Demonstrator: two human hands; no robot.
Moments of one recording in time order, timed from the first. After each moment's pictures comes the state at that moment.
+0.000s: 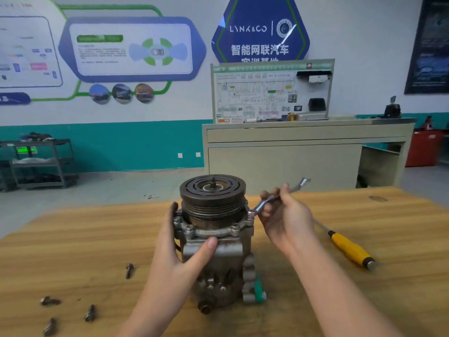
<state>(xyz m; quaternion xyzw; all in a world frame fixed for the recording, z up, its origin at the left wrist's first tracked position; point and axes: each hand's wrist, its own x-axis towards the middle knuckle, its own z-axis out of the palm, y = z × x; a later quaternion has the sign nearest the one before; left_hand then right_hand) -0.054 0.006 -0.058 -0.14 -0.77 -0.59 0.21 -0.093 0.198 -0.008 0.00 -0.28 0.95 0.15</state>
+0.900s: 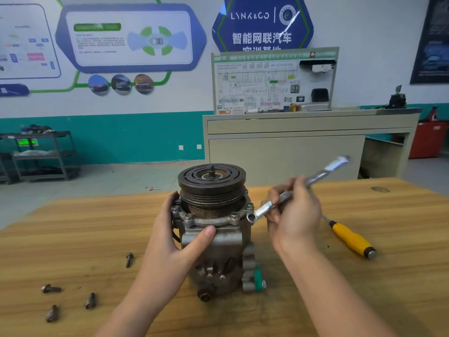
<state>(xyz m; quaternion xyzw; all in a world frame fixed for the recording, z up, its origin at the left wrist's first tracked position) -0.059 -0.003 -0.056 -0.16 -0.78 -0.56 0.22 -0.072 0.182 -0.014 0.05 -0.36 0.88 0.32</state>
